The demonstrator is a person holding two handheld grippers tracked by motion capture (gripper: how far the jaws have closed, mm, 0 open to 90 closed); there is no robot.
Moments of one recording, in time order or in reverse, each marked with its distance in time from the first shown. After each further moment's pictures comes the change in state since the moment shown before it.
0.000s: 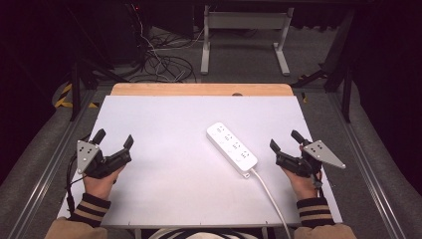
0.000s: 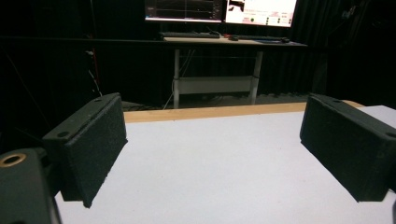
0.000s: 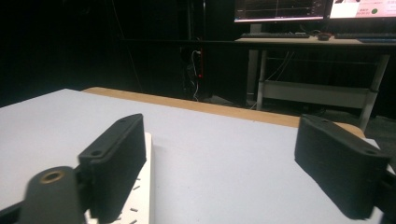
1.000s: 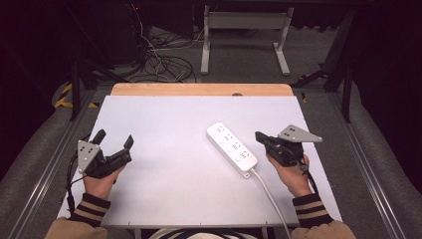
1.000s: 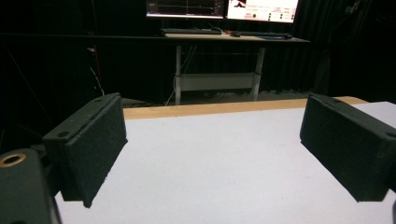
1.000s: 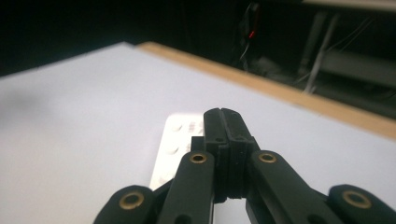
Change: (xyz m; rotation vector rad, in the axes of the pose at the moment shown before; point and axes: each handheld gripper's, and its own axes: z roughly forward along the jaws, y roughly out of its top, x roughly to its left) left arm 0.001 -0.002 0.001 0.015 0.004 0.003; right arm 0.038 0.038 0.037 0.282 0.244 -0.096
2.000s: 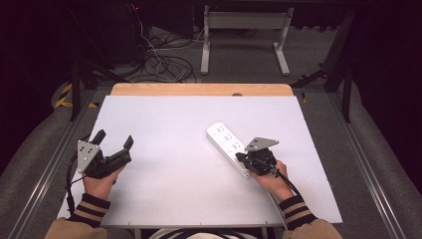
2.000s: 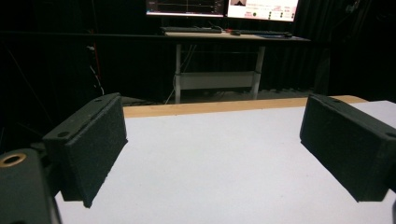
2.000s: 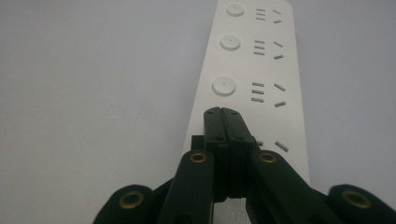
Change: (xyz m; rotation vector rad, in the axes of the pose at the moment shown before) left arm 0.000 0.000 -0.001 0.006 0.000 -0.002; right arm 0.028 -0.038 0.058 0.323 0.080 -0.092
